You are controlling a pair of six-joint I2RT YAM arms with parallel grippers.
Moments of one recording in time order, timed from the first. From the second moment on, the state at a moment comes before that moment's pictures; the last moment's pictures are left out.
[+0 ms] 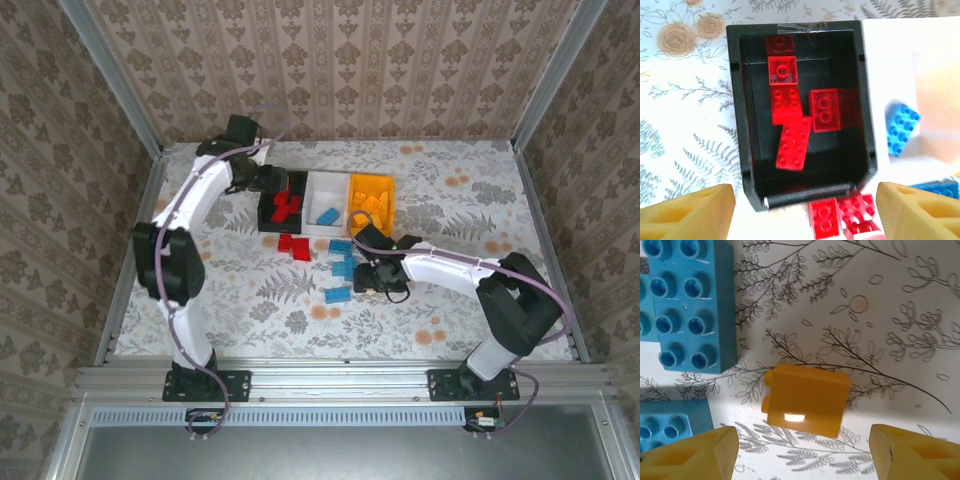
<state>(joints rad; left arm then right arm) -0.30 1.89 1.77 -0.94 0.16 -0.11 0.69 1.62 0.96 -0.65 0.07 0.68</state>
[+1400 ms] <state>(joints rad) -0.44 1.38 1.25 -0.92 0.21 -0.15 0.52 1.64 1.34 -0.80 0.15 0.55</state>
